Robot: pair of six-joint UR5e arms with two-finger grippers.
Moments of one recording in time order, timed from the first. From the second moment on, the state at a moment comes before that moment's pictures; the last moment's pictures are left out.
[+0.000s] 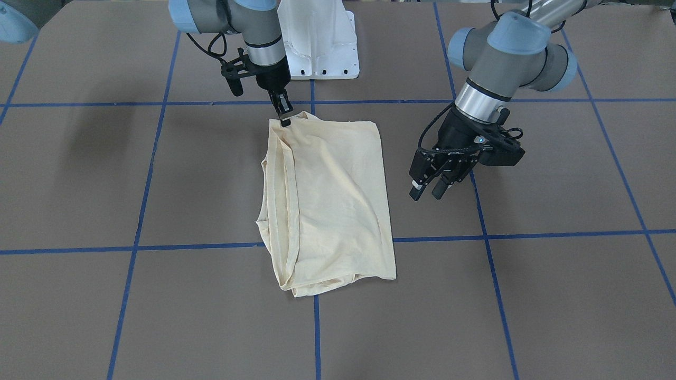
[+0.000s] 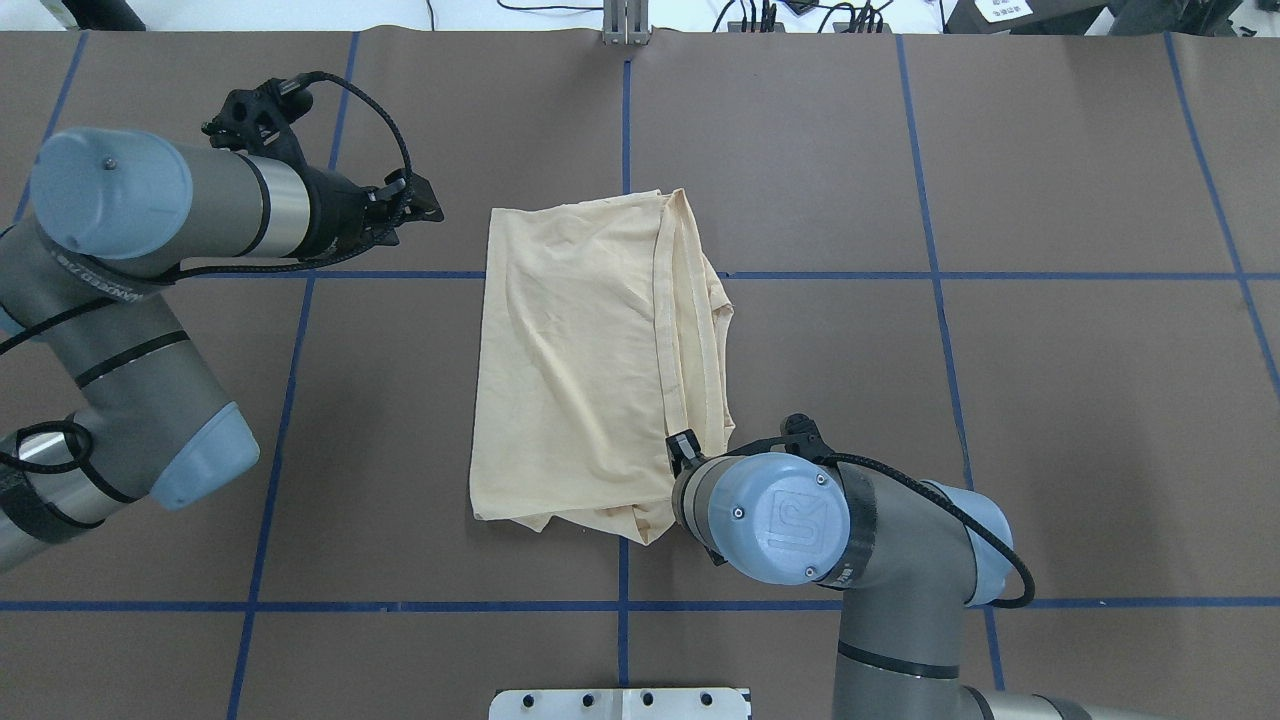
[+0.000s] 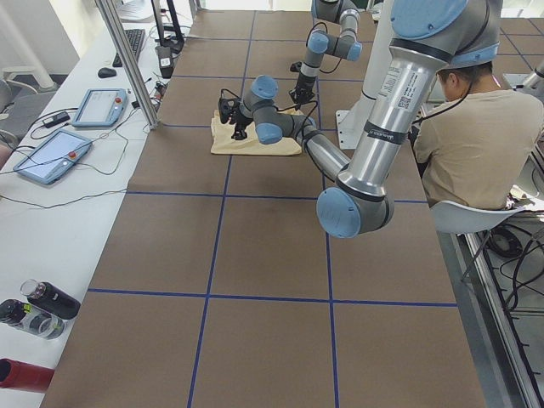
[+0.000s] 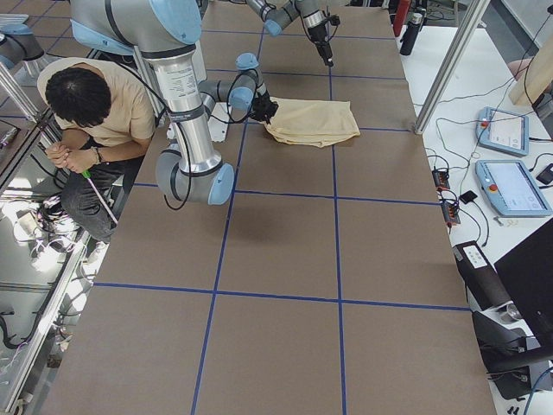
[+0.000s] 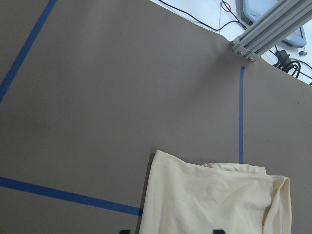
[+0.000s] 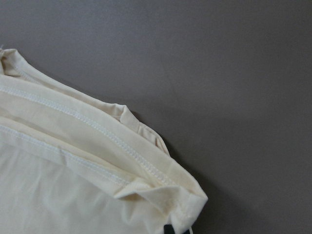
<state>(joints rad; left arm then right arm) -0.74 -1.96 -1.79 -2.17 -1.78 -1.56 0.25 -1.07 1.90 -1.50 1.54 2.59</state>
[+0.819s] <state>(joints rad) -0.40 -1.81 -1.98 -2.17 -1.55 -2.14 0.21 -1.10 1.93 -1.50 1.54 2.59</state>
